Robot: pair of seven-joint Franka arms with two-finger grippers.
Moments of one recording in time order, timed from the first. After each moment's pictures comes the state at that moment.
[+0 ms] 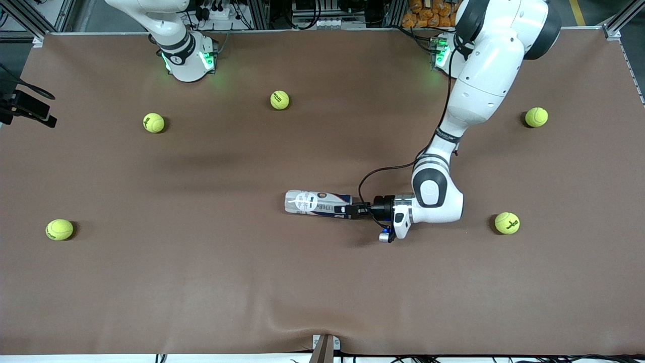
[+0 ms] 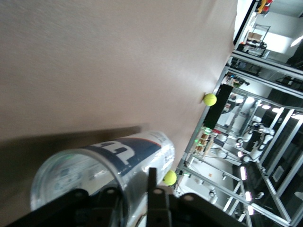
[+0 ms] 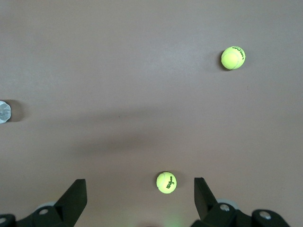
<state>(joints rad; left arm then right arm) -0.37 0.90 -0.07 -1.55 -1.56 2.08 0.42 -0.09 -0.05 -0.03 -1.58 0.00 1.49 -0.03</state>
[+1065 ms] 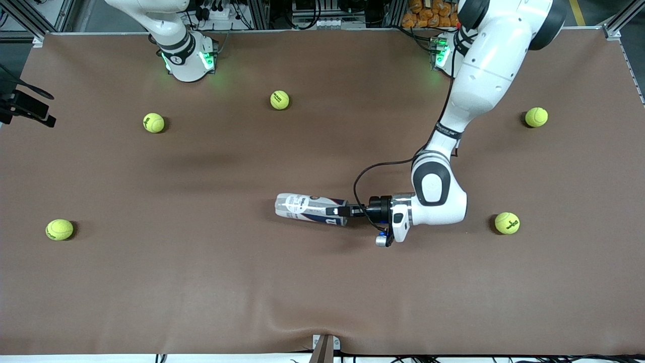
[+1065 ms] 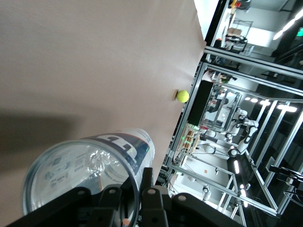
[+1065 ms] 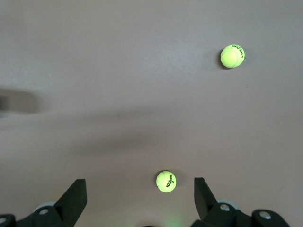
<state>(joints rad) -0.39 0.81 -0.08 -1.46 -1.49 2.09 0.29 -0.09 -0.05 -0.04 -1.58 0.01 1.48 -0.03</state>
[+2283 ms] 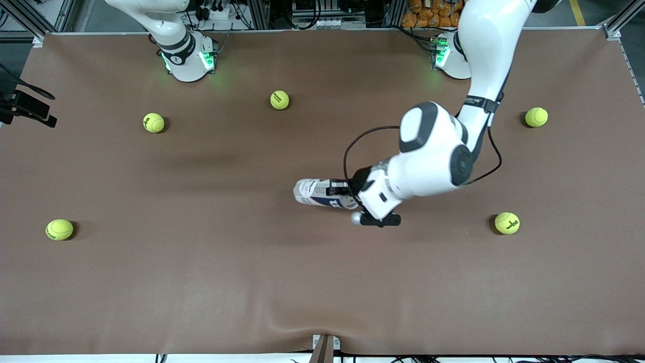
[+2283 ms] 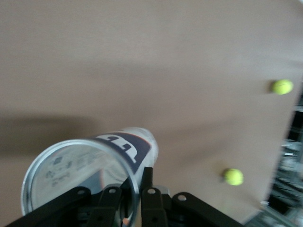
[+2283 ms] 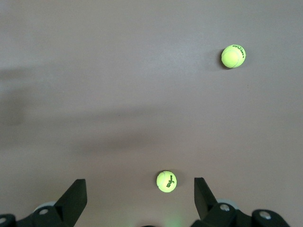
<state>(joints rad) -0.51 0.60 -0.08 -1.35 -0.60 2.10 -0.32 -0.09 -0.05 -0.03 -1.58 0.01 1.48 -0.03</state>
